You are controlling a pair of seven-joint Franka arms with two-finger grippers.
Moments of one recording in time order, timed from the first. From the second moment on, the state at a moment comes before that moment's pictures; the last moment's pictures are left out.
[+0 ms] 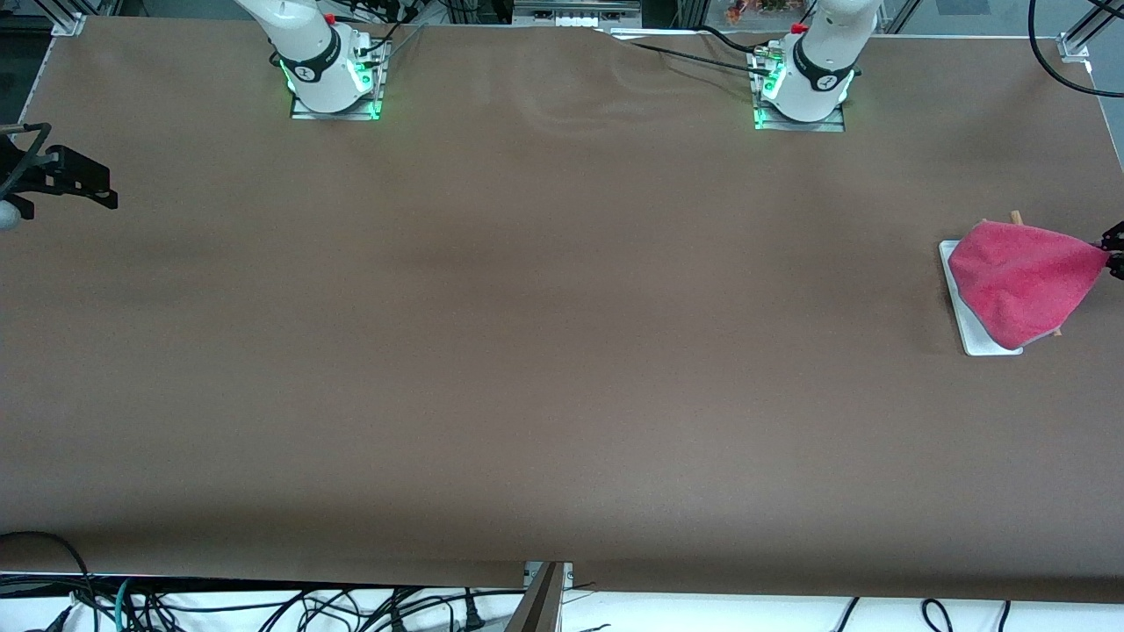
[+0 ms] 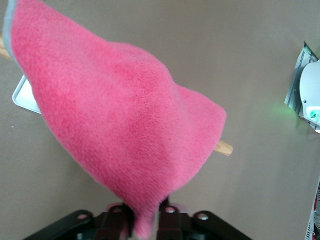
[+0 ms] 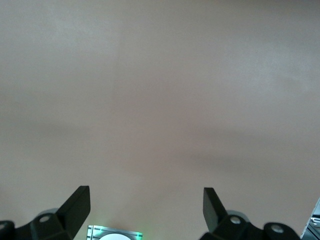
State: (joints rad) left arm 0.76 0.65 -0.08 -1.37 0.07 1.55 1.76; right arm -0.03 0.08 -0.02 -1.48 -0.06 1.46 -0.24
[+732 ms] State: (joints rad) left arm 0.80 0.67 -0.10 -1.22 0.07 1.57 1.77; right arm -0.03 0.08 -0.02 -1.48 -0.05 1.47 -0.24
